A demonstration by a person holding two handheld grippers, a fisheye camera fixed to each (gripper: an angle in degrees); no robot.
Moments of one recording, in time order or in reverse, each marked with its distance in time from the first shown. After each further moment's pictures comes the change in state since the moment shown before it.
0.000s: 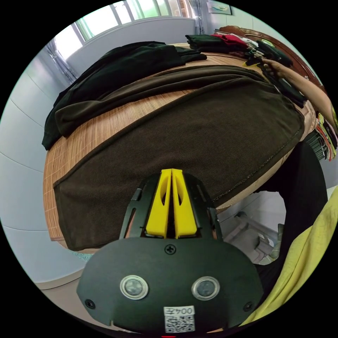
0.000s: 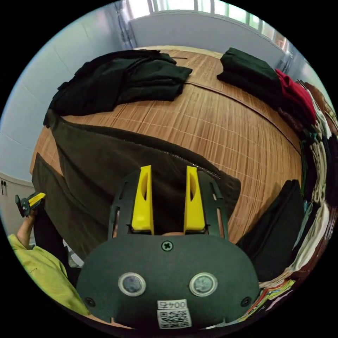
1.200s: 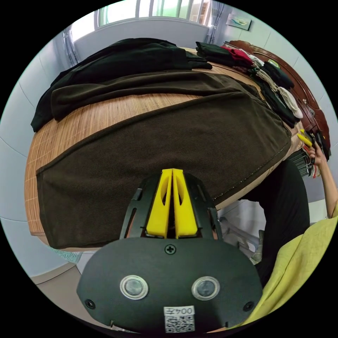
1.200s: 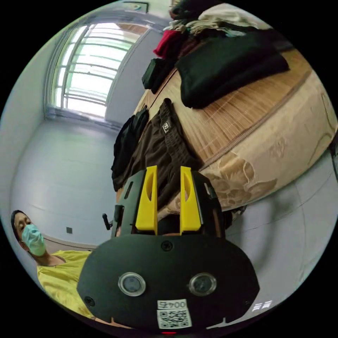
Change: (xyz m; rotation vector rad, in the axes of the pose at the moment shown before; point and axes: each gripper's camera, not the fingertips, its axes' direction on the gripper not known) left arm -0.089 0.024 -0.012 0.018 0.169 -0.107; right arm 0.145 0.492 -0.200 0.362 -0.678 0.748
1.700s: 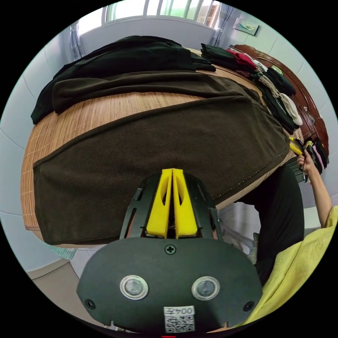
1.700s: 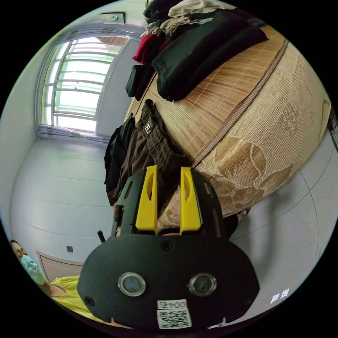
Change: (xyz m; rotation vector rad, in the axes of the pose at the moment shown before) left arm -0.026 0.005 -0.010 -0.002 0.034 -0.046; right arm 0.001 0.027 0.014 0.074 0.022 0.124
